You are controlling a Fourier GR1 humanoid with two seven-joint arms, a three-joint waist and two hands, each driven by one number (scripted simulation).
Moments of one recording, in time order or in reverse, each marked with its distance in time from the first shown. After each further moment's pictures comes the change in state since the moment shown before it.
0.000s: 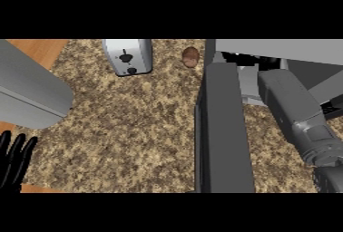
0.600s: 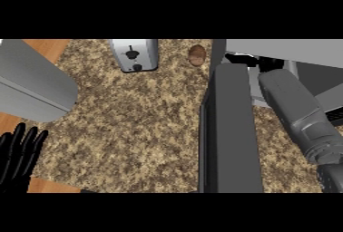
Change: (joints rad) left arm -0.050 0.011 -0.032 0.019 -0.069 0.008 0.011; right arm -0.029 -0.018 0.081 0.081 0.113 -0.239 0.045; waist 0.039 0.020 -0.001
